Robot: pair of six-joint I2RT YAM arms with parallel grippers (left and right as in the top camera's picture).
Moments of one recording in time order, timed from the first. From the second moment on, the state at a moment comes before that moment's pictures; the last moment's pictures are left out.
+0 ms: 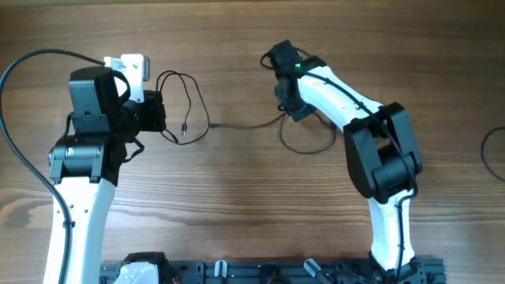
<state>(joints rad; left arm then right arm) 0.01 1.17 1.13 -0.71 0.21 -0.02 0.45 2.23 1.64 -0.82 0.15 1.44</state>
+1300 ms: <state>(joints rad) 0.01 1.17 1.13 -0.72 0.21 -0.02 -0.64 1.60 1.65 -0.87 0.21 0.58</state>
